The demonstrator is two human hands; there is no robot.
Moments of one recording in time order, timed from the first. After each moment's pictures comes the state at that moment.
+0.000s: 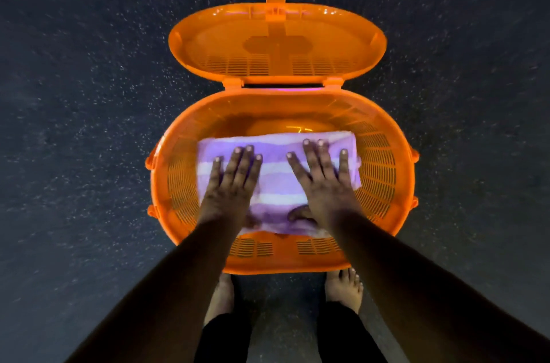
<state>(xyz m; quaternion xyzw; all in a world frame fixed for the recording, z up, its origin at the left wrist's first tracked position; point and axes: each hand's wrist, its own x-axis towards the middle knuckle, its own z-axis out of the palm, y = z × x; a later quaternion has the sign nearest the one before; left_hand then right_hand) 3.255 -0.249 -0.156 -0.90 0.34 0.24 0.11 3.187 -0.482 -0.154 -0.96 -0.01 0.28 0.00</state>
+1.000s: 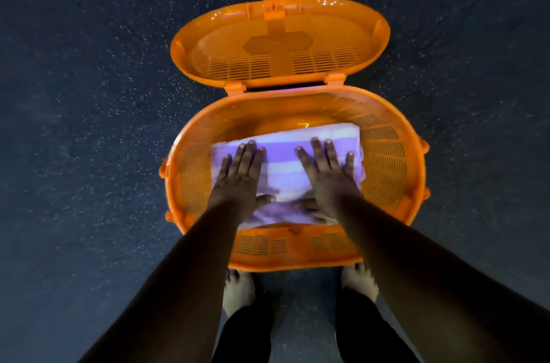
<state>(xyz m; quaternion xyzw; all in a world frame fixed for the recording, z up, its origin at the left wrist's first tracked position) 3.284 -0.247 -0.161 -0.90 0.32 0.29 -0.02 3.205 -0.471 -0.164 -0.92 0.06 0.37 0.10</state>
